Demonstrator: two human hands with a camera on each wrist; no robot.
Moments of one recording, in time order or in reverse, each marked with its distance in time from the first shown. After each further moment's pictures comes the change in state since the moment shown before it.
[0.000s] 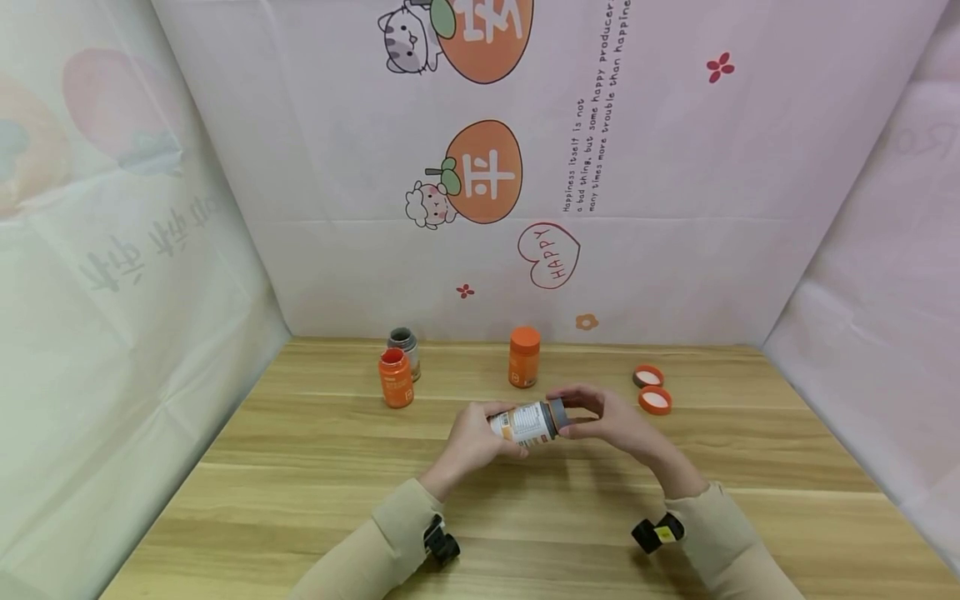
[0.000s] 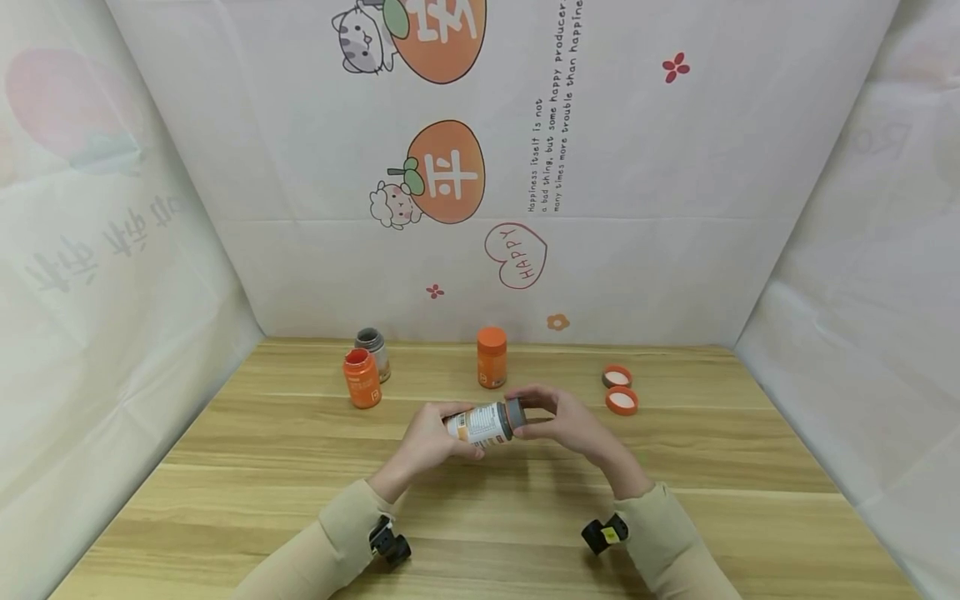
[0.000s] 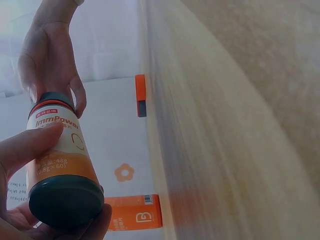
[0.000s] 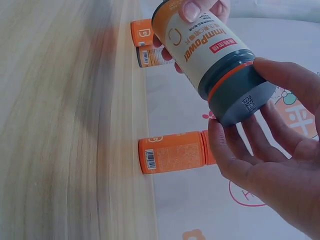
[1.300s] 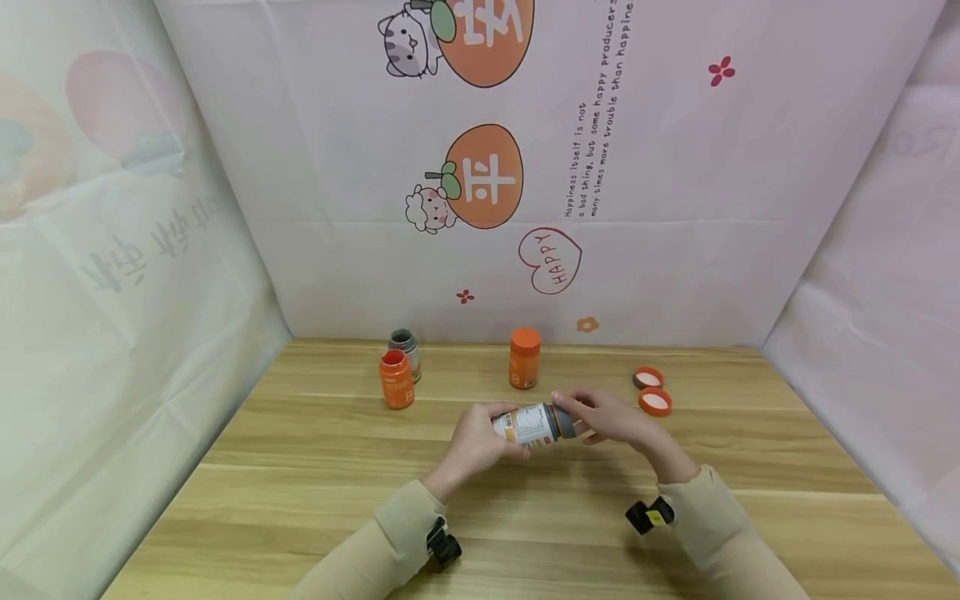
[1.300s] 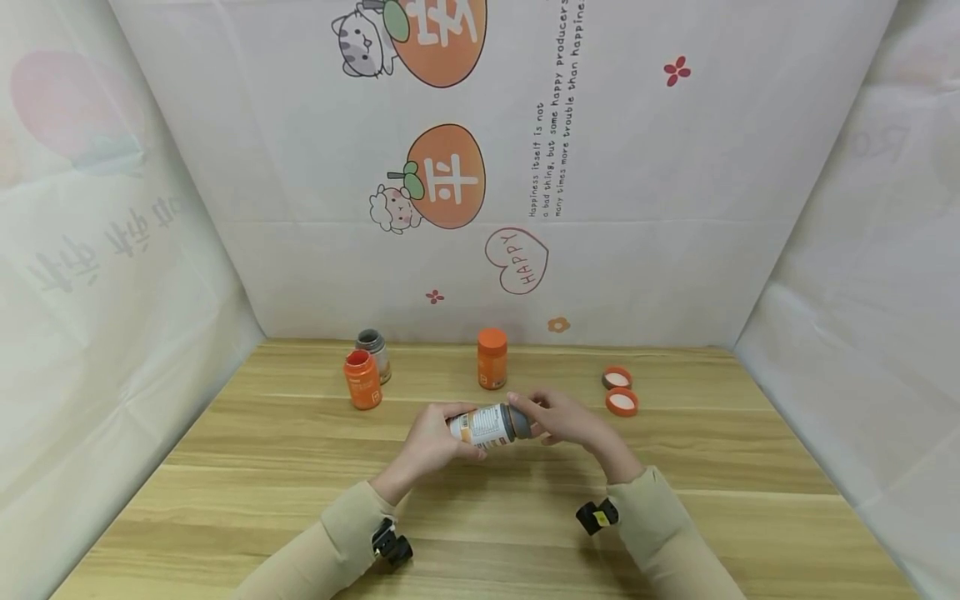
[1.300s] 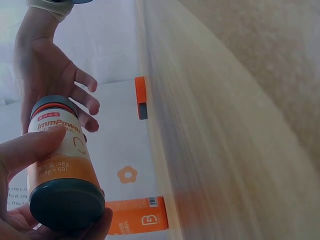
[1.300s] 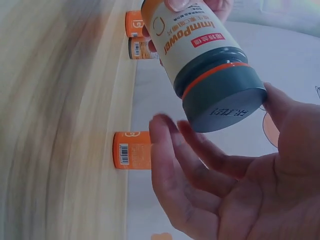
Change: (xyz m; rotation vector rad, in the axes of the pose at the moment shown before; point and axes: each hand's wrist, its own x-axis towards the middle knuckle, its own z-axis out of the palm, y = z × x) left_hand 0.010 0.003 0.005 0.049 0.017 0.026; right_hand 0.024 -0.013 -0.007 -0.174 -0.002 0.337
